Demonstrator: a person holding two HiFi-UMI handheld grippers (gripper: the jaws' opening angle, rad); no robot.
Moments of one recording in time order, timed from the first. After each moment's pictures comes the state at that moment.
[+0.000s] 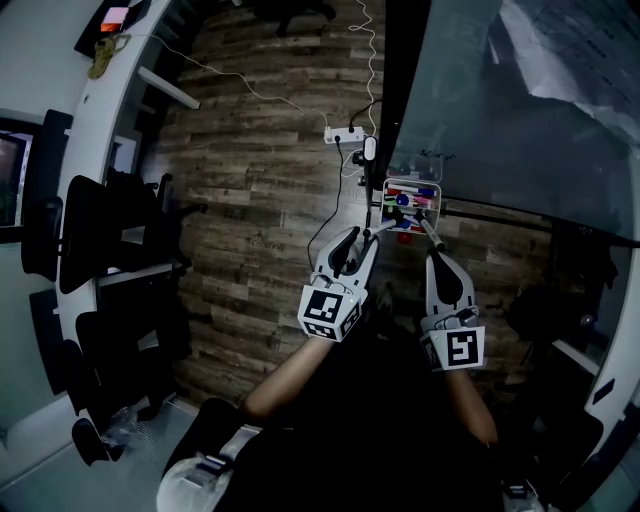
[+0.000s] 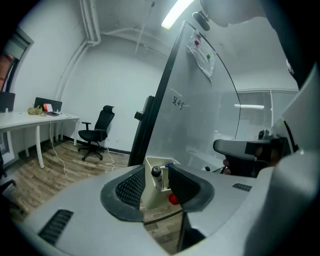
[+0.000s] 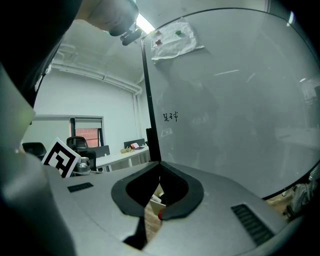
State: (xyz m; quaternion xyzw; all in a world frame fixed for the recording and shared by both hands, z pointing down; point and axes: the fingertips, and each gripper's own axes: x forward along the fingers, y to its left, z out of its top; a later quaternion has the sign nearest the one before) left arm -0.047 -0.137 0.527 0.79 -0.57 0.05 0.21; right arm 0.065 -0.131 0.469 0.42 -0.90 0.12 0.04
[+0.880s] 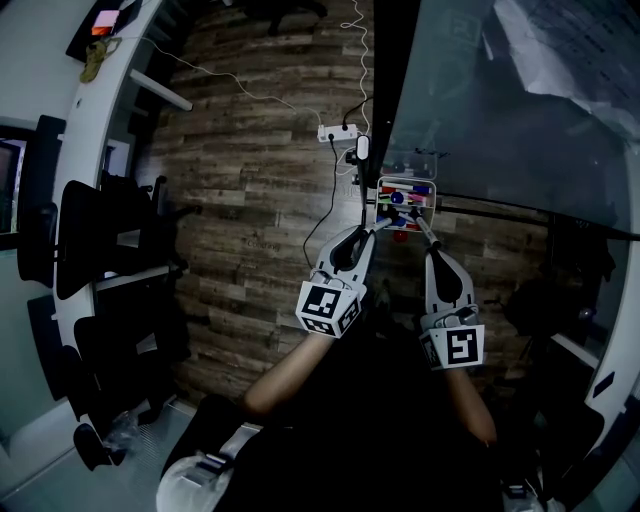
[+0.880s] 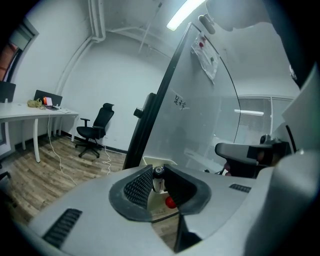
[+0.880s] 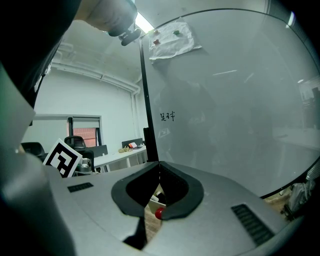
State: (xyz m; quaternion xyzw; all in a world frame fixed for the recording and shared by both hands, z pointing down) left arm -0.040 -0.145 0.530 0.80 -0.56 0.03 0.23; right arm 0.073 -0.133 0.473 0.44 -0.89 0.13 0.04
